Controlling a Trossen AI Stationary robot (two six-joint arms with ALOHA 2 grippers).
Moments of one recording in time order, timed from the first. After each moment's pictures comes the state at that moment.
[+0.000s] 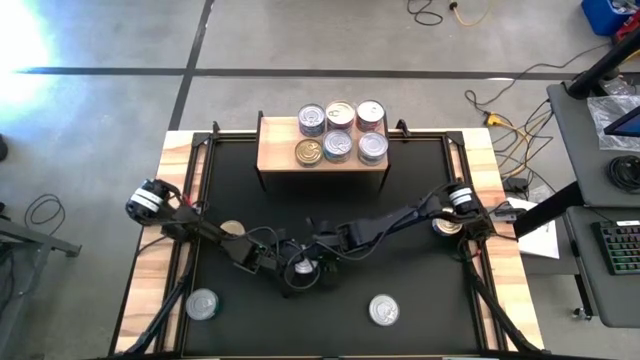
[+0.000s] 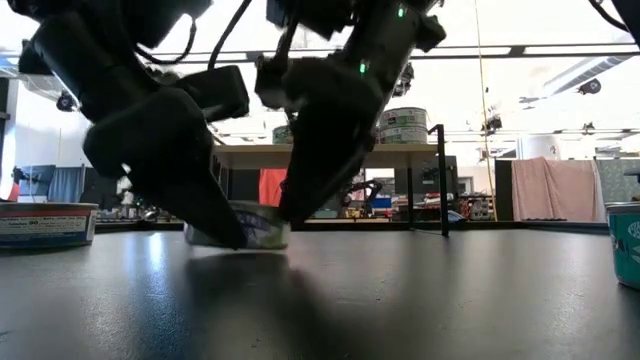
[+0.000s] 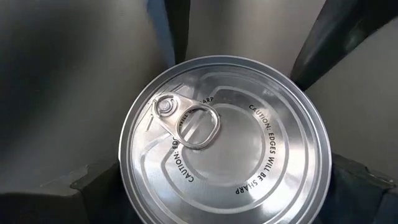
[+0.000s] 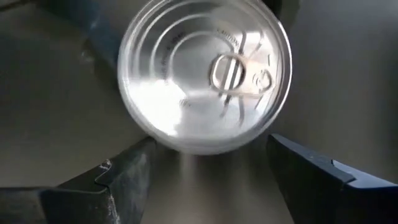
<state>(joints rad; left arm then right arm) -0.41 1.76 0.81 0.01 -0.42 -0.57 0.20 2.11 1.50 -0.44 0.03 0.24</state>
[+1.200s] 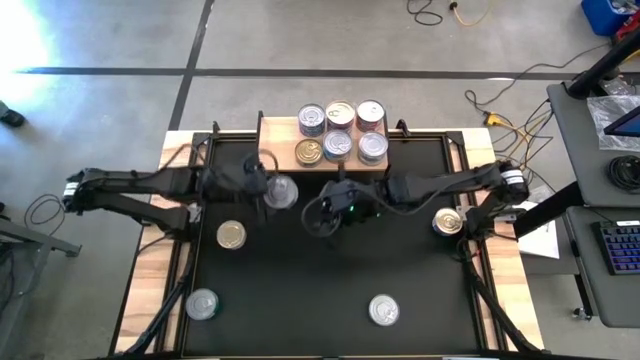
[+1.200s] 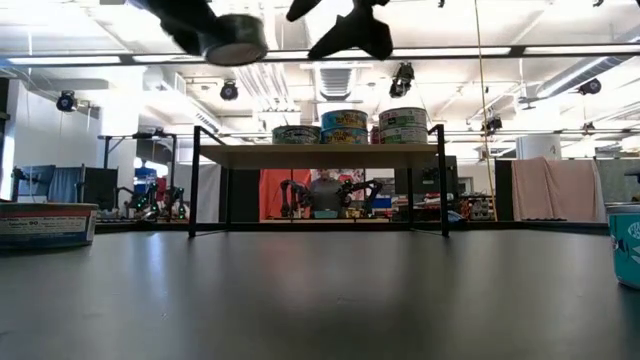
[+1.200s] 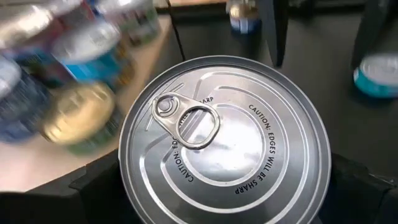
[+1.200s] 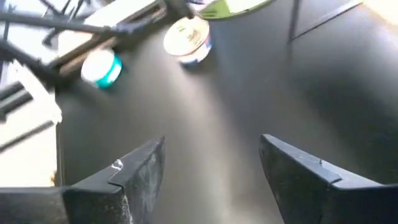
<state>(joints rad) -0.01 1.02 0.93 -0.47 -0.22 0.03 0.09 1.73 1.57 -0.57 0.08 0.54</state>
